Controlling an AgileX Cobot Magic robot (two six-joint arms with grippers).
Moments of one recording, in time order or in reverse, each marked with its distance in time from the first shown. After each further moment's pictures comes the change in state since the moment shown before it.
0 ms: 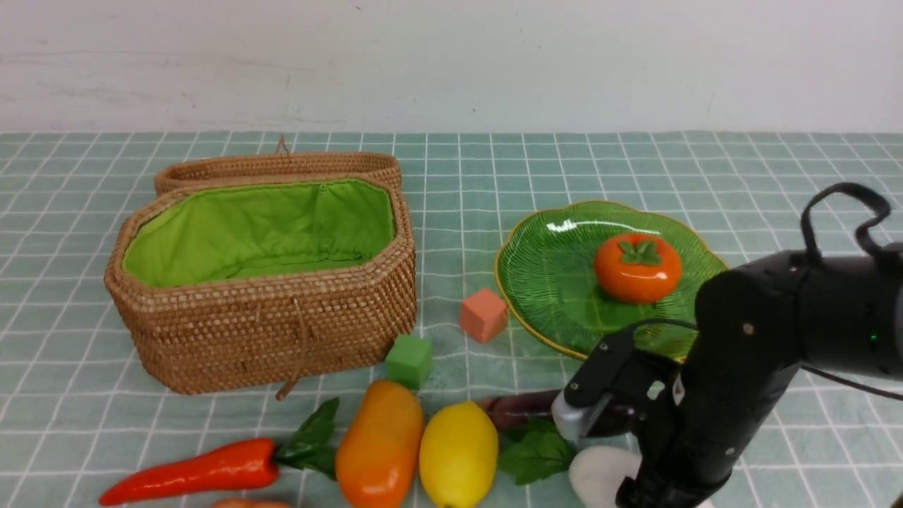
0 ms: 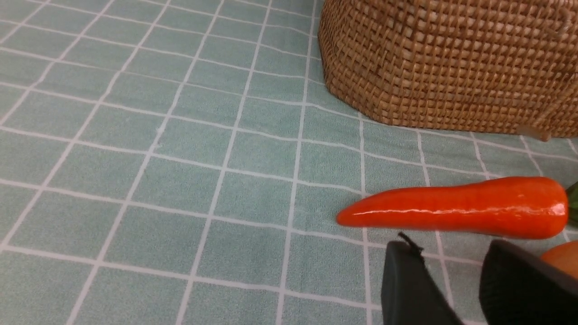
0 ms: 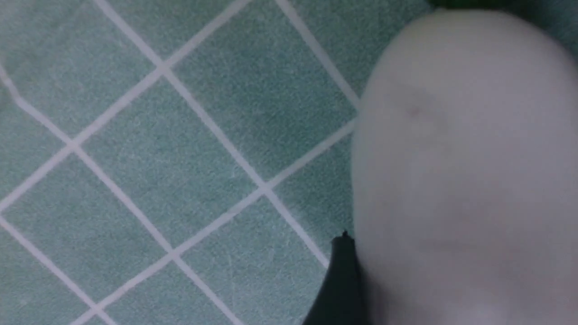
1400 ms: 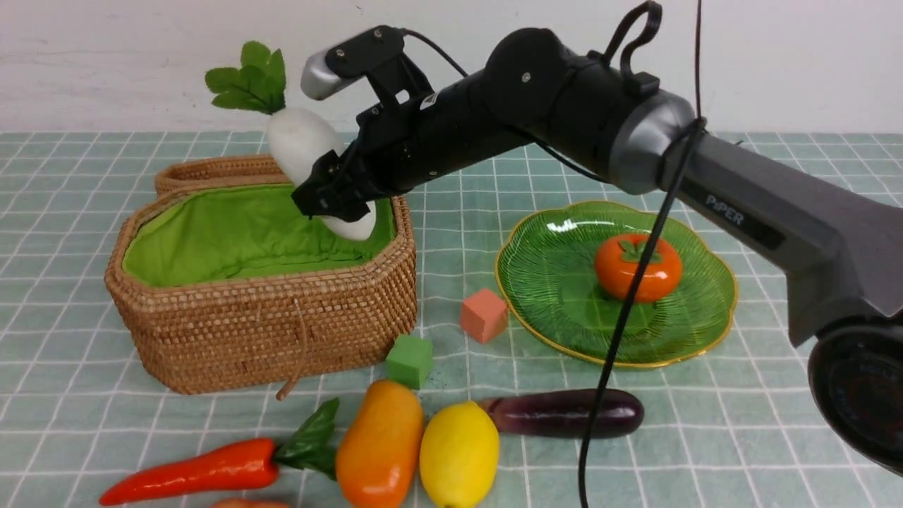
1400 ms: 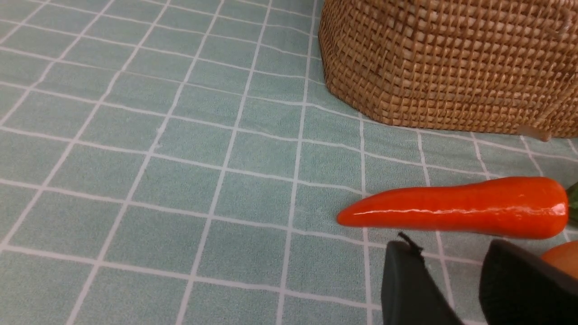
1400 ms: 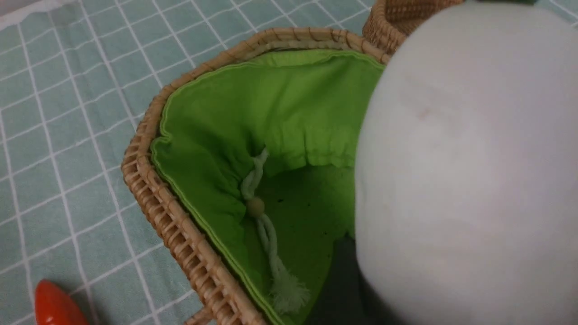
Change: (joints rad) right arm 0.070 0.534 -1.192 0.557 -0.107 -0.259; left arm 0.000 0.000 0.000 0.000 0.000 0.000
